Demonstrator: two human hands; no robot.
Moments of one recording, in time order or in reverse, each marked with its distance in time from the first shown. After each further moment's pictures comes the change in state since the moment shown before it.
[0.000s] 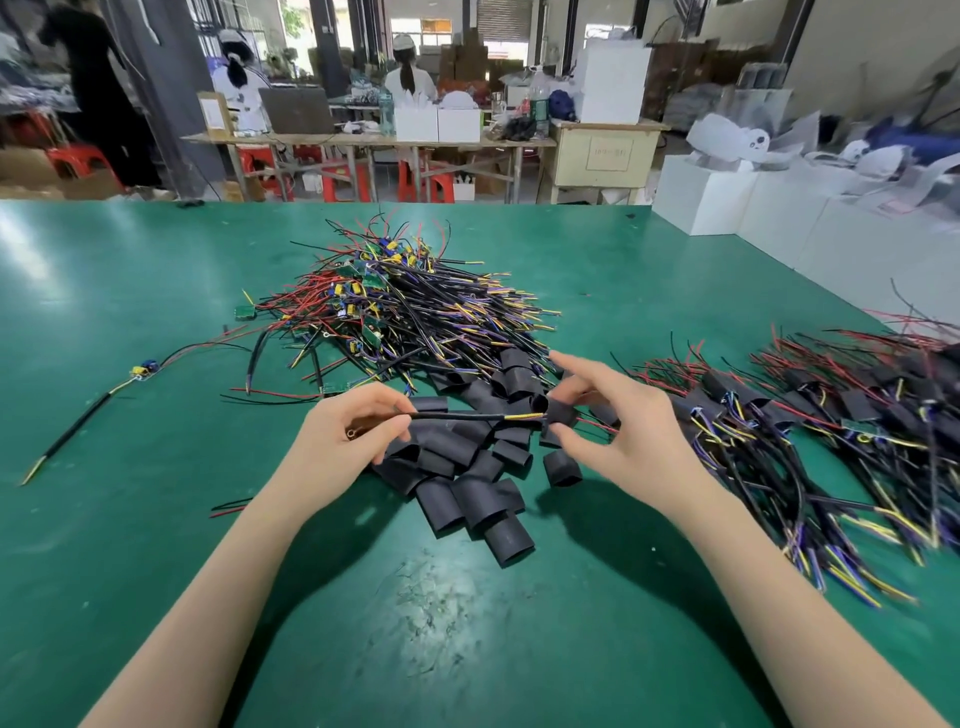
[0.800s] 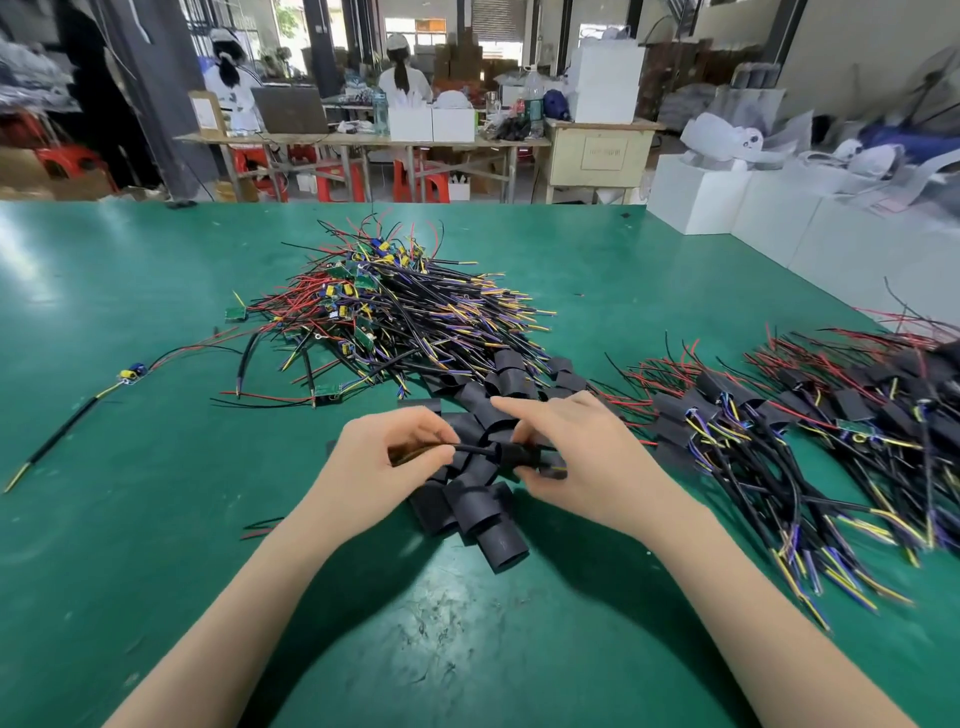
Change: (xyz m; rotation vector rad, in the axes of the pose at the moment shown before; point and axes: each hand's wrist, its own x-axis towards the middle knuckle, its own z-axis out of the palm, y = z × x) left_hand -0.007 0.028 0.035 0.066 -0.071 0.028; right_hand 0.000 -0.015 0.018 -0.356 -0.209 -0.177
